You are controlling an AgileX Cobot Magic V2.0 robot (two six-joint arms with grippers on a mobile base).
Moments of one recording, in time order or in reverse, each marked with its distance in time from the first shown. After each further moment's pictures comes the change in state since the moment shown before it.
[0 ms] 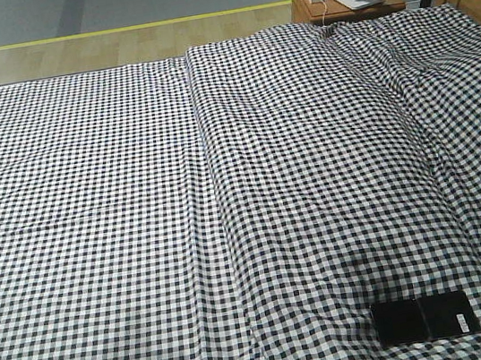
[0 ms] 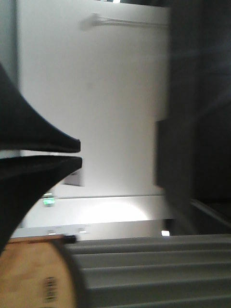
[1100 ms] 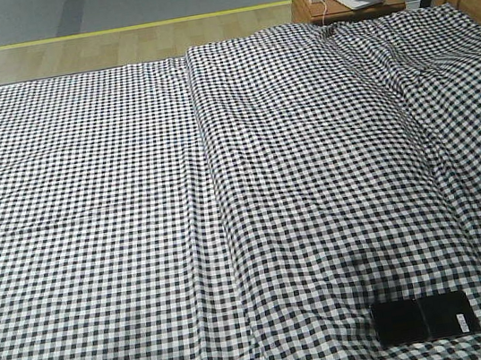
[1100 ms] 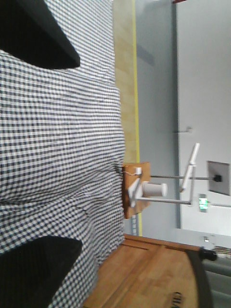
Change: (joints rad) left arm 0.000 0.000 0.000 0.000 0.000 0.000; right arm 0.000 0.716 -0.771 0.001 0.763 0.004
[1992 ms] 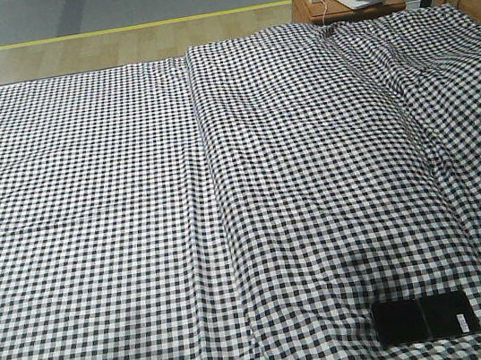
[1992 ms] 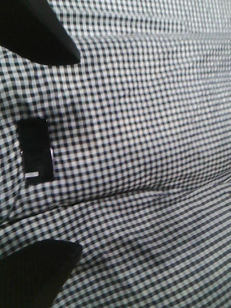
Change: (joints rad) left arm 0.000 0.000 0.000 0.000 0.000 0.000; right arm -0.039 0.505 -0.368 -0.083 0.513 0.162
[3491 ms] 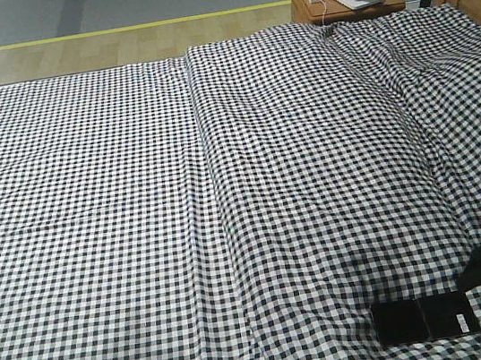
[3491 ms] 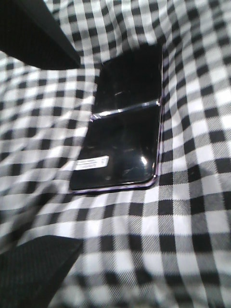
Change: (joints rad) left arm 0.000 0.000 0.000 0.000 0.000 0.000; right arm -0.448 1.350 -0.090 0.694 -0.137 -1.033
